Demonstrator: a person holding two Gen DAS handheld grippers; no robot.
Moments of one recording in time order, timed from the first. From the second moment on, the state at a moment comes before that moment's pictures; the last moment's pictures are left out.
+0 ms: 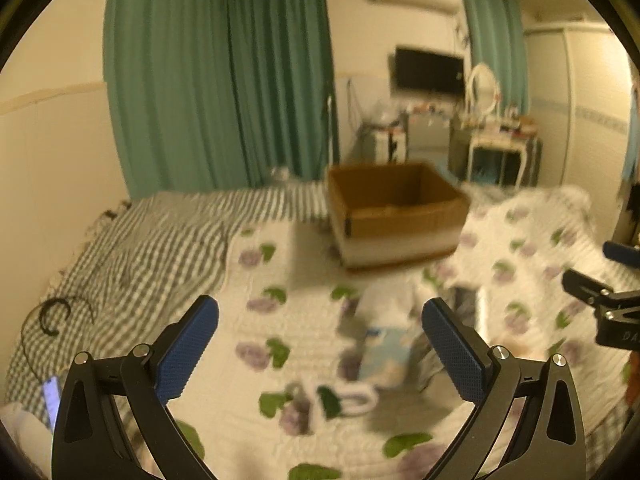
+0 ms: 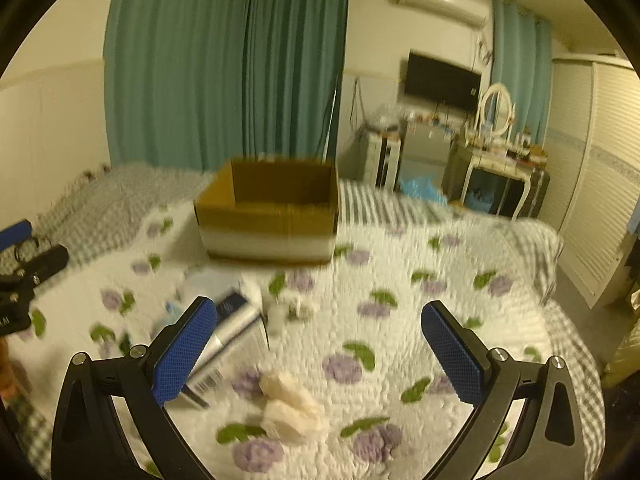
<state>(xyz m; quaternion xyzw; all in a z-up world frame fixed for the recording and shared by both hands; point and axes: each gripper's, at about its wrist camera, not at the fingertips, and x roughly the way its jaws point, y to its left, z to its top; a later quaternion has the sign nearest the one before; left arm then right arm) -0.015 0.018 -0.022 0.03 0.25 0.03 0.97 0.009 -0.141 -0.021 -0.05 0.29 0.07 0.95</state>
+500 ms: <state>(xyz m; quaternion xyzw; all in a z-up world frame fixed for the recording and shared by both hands) 0.023 0.029 -0.129 0.03 0.40 0.03 0.92 0.059 -0.134 -0.139 -0.04 0.46 0.10 0.88</state>
